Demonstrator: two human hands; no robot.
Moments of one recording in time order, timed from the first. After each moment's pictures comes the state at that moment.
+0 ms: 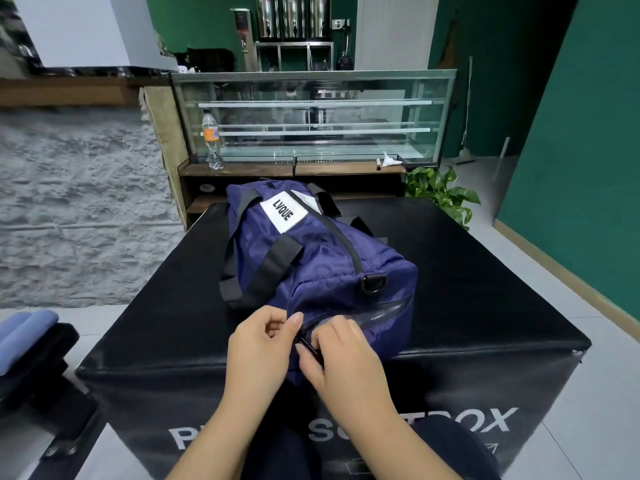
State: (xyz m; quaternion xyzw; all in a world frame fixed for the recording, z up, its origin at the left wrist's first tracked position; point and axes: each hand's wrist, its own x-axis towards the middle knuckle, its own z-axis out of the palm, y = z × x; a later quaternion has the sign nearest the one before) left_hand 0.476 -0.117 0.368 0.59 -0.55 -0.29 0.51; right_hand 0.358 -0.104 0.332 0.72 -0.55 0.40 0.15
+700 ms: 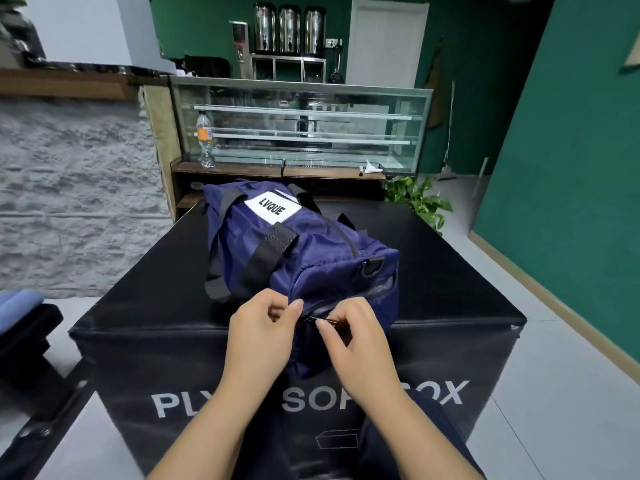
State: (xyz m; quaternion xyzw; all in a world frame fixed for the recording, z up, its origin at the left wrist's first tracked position) left_hand 0.450 -0.047 0.371 0.56 -0.59 -0.24 0.53; right_hand 0.310 -0.040 0.333 0.69 -0.51 0.51 -0.09
